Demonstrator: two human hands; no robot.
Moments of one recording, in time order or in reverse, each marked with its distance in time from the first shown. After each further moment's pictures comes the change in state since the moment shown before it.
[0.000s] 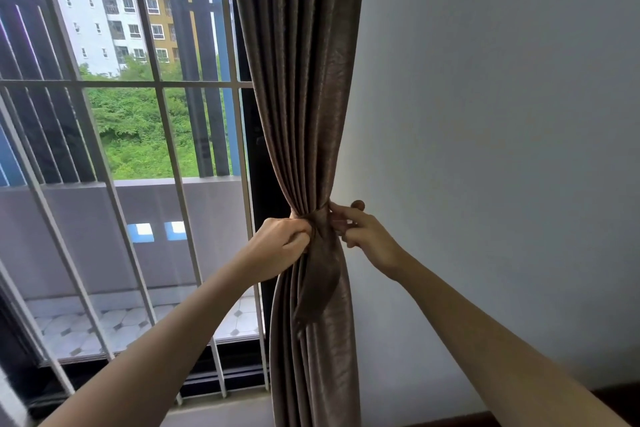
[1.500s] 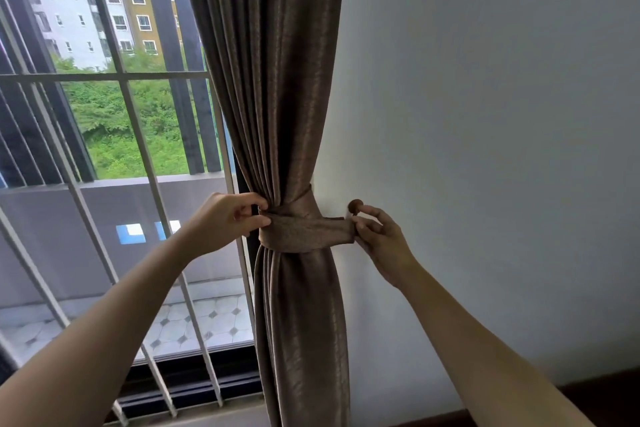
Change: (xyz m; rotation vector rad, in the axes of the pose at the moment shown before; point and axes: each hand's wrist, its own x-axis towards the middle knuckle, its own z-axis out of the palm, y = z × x) left_hand 0.040 -0.072 -0.043 0.116 0.029 0.052; right_hand 0.044 0.096 -0.031 0.640 0.398 0.072
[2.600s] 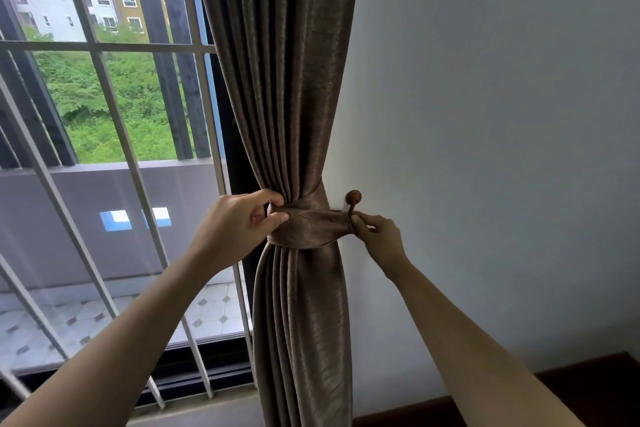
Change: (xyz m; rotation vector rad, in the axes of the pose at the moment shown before) left_hand -0.013 0.036 0.027 0.022 0.200 0.032; right_hand 0.015 0.020 -0.006 -0.831 0.223 -0.028
